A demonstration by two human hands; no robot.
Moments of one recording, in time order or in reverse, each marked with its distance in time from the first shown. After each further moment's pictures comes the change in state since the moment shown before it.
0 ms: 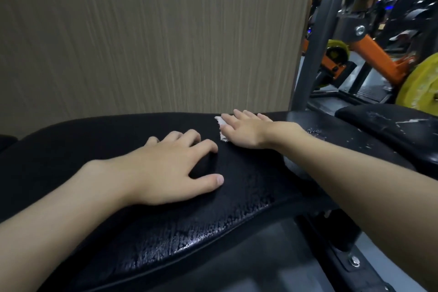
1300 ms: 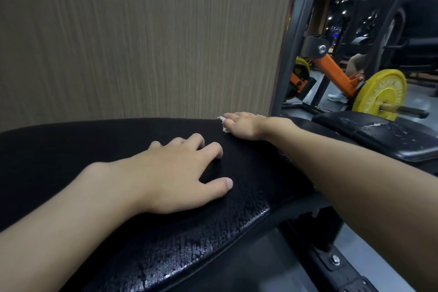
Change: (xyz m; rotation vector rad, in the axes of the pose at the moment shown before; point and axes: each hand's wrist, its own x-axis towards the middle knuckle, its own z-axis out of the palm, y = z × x) left_hand 0.008 0.003 0.006 -0.023 0.021 0.099; right_hand 0.025 0.024 -0.010 -0.006 0.043 0.144
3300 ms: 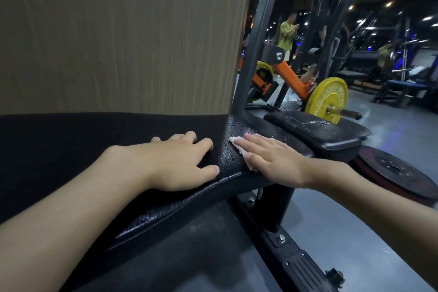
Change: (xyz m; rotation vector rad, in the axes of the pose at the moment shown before) left_hand 0.021 0.060 -0.005 -0.057 -0.044 0.051; right_hand -0.195 0.066 0.003 -0.079 0.060 -0.107
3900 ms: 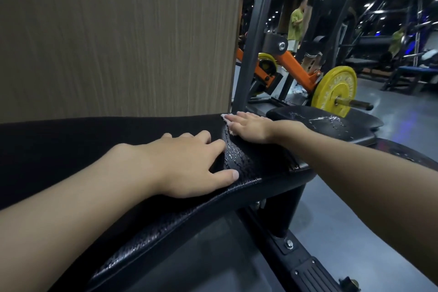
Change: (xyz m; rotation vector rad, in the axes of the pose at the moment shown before) left_hand 0.038 0.017 -0.007 0.141 -0.011 0.067; right_hand 0.134 0.058 -0.004 0.047 -0.073 0.160
